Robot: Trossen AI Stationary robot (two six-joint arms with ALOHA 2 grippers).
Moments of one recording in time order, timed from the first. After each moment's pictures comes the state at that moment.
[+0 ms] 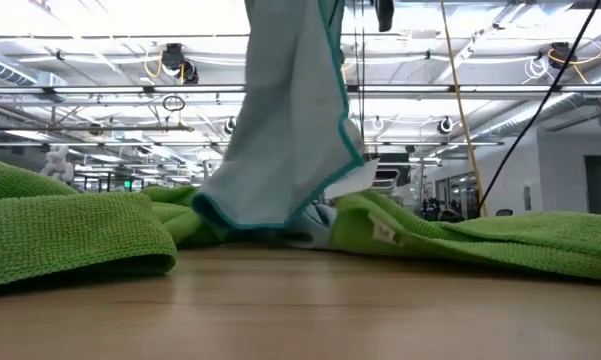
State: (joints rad) left arm -0.05 1.31 1.47 -0.66 -0.26 -0.43; right arm 0.02 1.25 0.95 0.26 0.18 0.31
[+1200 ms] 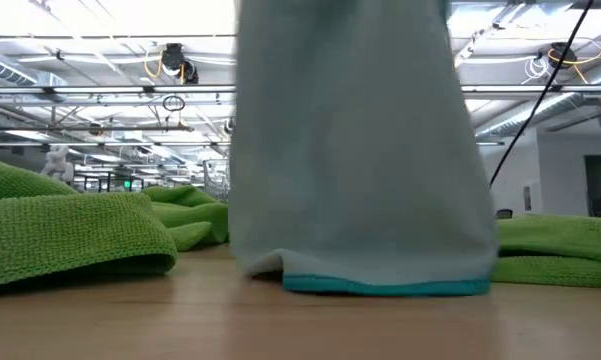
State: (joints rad) left arm -0.36 1.44 1.47 -0.59 -0.05 -0.53; right arm 0.41 1.19 0.95 -0.06 0.13 1.01
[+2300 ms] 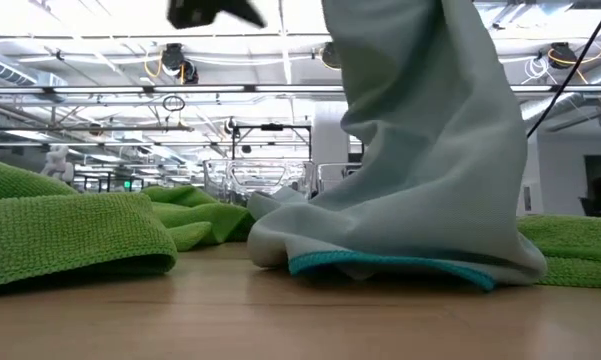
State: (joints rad) left arm -0.31 1.60 1.45 -0.73 -0.17 -0.90; right arm 0.19 1.12 0.95 -0.40 -0.13 0.22
